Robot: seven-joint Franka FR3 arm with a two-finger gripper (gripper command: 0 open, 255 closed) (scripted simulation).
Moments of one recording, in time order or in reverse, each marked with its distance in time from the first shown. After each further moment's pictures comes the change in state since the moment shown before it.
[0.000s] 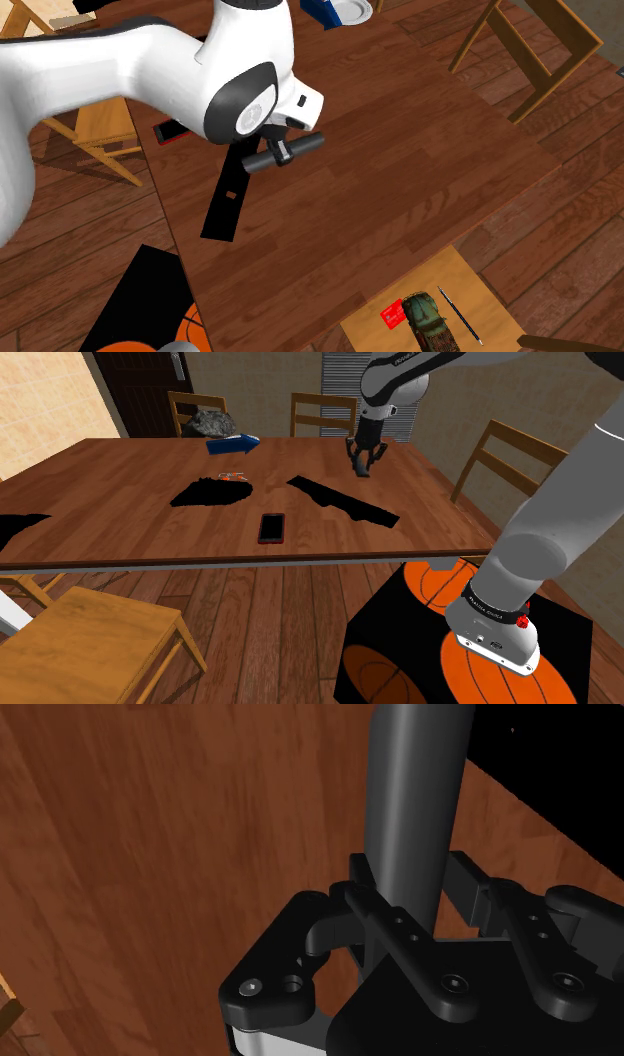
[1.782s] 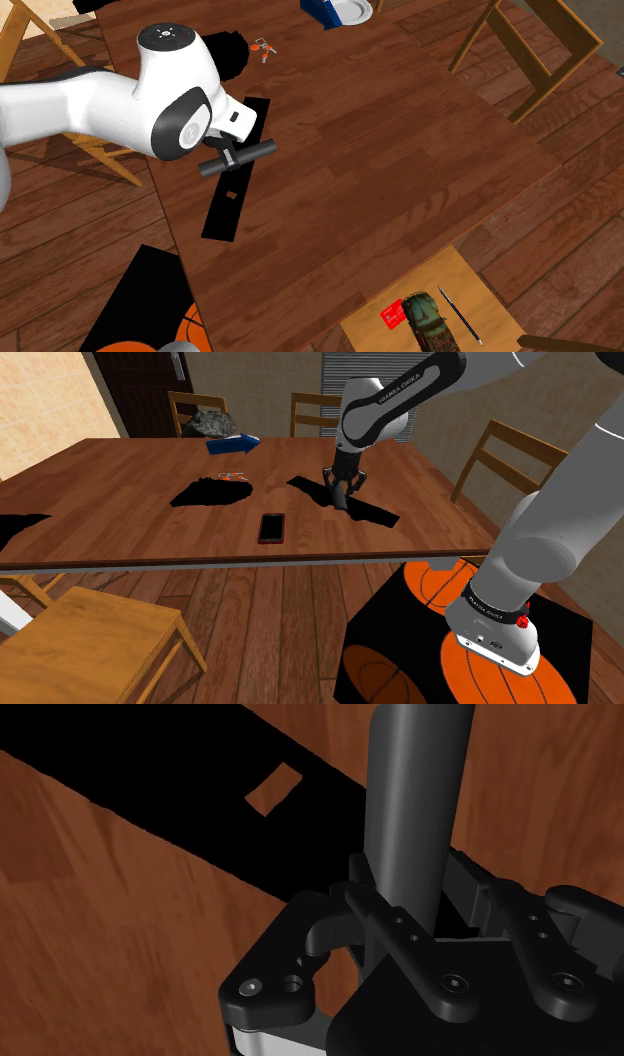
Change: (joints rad) arm 0.104 -0.001 0.142 -0.181 0.019 0.195 0.226
